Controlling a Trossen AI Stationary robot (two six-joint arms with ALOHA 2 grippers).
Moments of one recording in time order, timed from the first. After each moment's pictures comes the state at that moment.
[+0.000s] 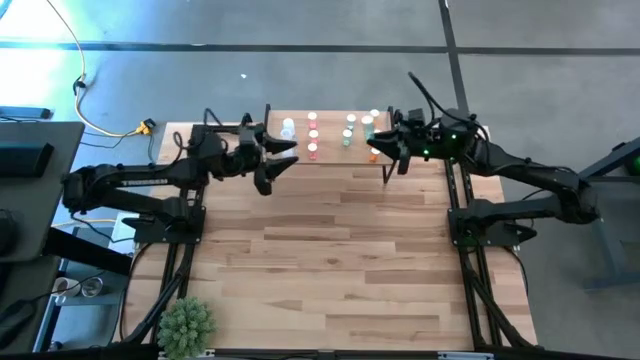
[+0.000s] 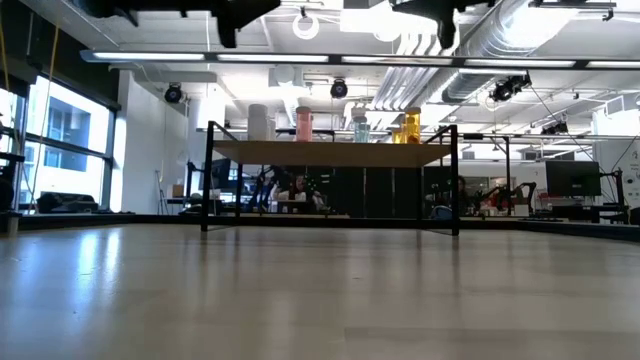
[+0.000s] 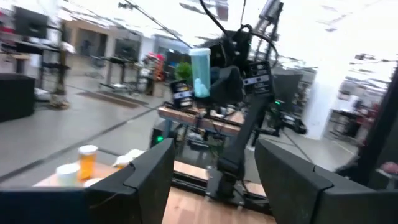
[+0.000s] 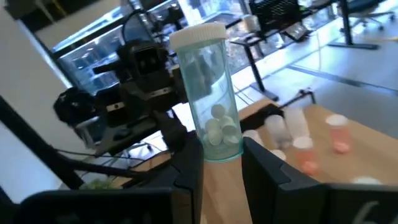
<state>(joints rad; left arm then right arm) 0.38 1.04 0.68 0.52 0.08 -0.23 -0.41 0.99 0.94 0.00 -0.24 0.41</state>
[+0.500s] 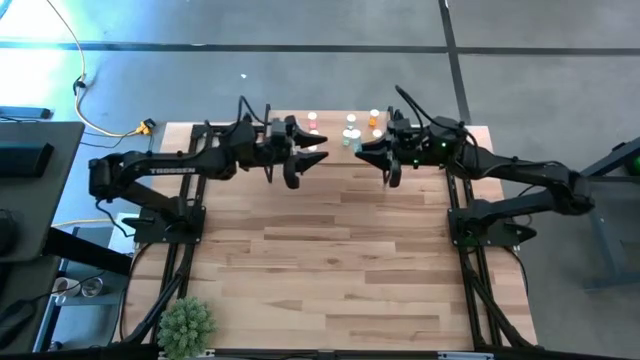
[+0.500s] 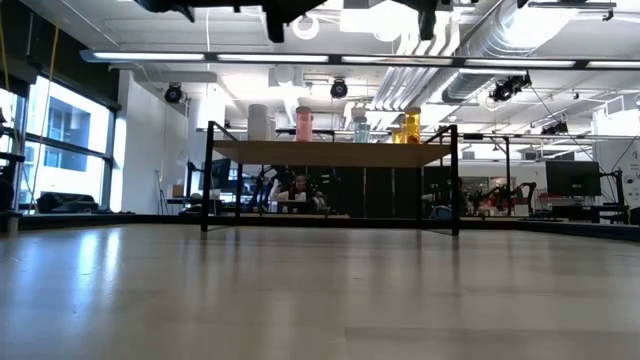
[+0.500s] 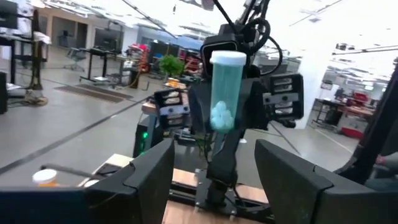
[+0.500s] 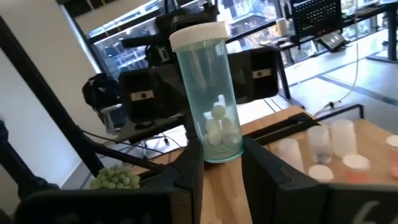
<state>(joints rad) 0.38 1.34 0.96 0.52 0.16 -0.22 -0.31 1.08 0.94 0.13 -0.27 0.34</state>
